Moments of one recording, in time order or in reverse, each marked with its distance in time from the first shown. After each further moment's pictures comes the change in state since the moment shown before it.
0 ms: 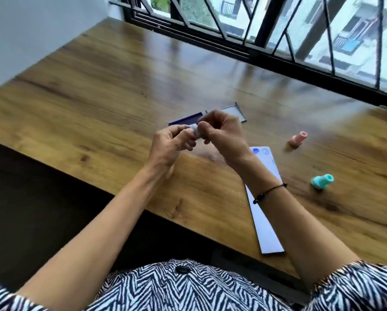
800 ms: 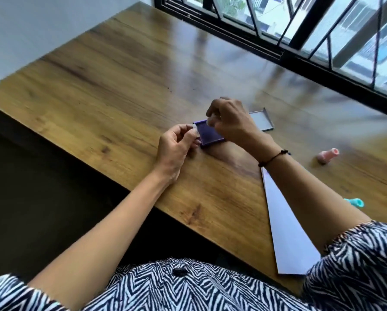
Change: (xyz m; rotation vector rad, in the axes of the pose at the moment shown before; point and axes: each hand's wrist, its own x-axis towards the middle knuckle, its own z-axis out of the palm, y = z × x) left_hand 0.008 -0.019 -0.030 -0.090 0.188 0.047; right_hand 0.067 -0.006 0.028 -0.701 -0.208 -0.339
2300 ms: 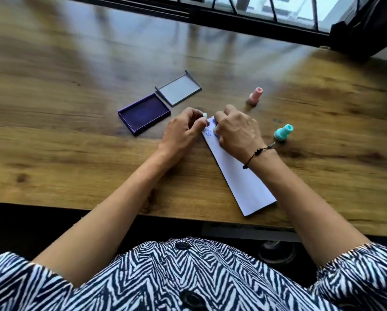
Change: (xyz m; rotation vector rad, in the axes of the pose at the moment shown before) left_hand -0.029 -0.009 0.102 0.689 -0.618 0.132; right_hand -0.148 0.056 -0.029 -0.458 0.033 0.391
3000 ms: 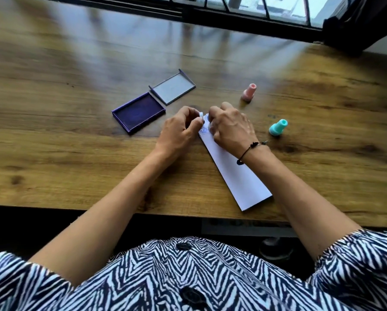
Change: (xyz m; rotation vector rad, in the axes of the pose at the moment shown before) left_hand -0.004 0.001 0.003 0.072 -0.017 0.042; right_hand -0.001 0.002 0.003 0.219 -0.003 0.076
